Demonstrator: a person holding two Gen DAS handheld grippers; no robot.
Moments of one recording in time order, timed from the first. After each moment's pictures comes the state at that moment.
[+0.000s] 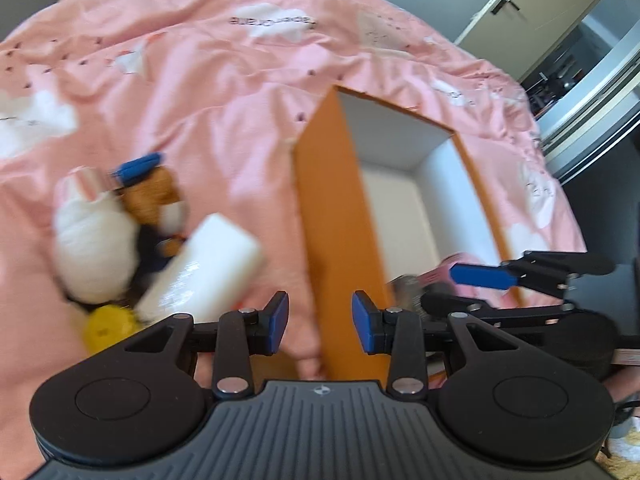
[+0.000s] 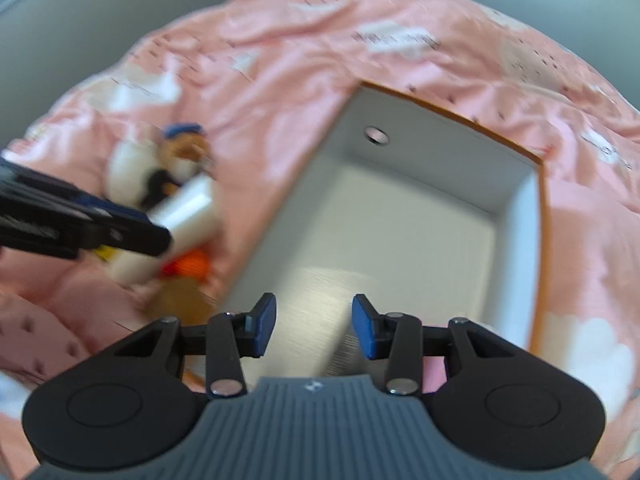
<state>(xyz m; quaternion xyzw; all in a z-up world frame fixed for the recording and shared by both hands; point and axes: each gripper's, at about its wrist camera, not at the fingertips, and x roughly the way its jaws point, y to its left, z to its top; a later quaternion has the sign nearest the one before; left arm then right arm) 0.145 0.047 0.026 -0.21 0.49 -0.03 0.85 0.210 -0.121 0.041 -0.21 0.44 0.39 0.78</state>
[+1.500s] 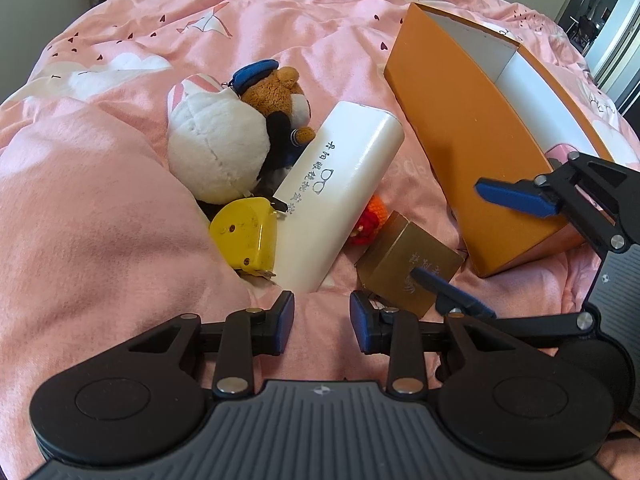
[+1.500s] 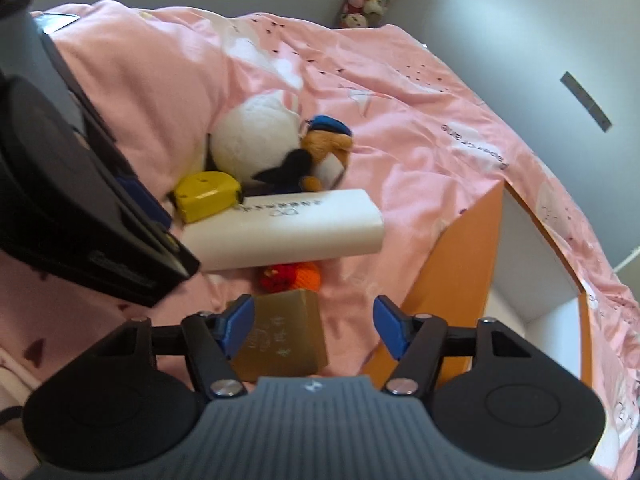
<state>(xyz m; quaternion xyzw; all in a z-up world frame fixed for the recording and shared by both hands) 0.069 0.072 -0.035 -0.09 0.52 0.02 0.85 0.064 -0.033 -0.032 -0.38 0.26 0.40 0.79</state>
